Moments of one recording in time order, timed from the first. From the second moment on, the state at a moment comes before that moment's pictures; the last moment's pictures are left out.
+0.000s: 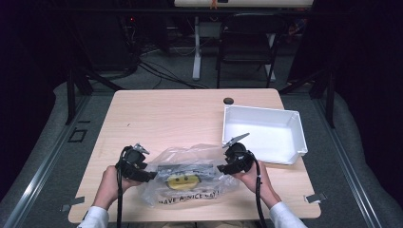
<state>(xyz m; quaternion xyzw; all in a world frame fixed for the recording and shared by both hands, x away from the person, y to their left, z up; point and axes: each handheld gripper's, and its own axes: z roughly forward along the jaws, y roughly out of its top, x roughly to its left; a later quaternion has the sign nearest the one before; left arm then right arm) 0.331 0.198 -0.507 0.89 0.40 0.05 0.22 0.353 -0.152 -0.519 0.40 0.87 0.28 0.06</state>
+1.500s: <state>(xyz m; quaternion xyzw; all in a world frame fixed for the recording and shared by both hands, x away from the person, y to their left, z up) 0.367 0.205 -0.546 0.87 0.46 0.11 0.14 0.362 -0.129 -0.549 0.36 0.91 0.18 0.11</state>
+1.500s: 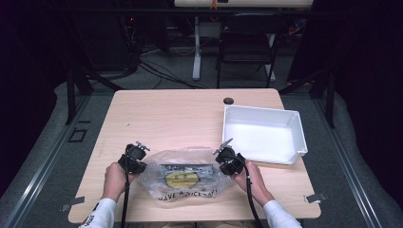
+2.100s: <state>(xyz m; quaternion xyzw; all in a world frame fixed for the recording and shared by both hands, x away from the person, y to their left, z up) 0.351 0.244 -0.508 0.84 0.49 0.07 0.22 0.342 -0.159 -0.498 0.34 0.89 0.30 0.09</state>
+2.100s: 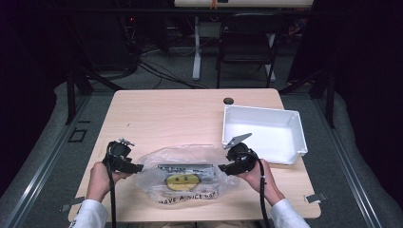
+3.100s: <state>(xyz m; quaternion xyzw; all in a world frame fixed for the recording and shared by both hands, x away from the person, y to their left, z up) 0.362 0.229 -0.526 0.84 0.50 0.07 0.22 0.306 -0.122 -0.524 0.23 0.94 0.24 0.03</state>
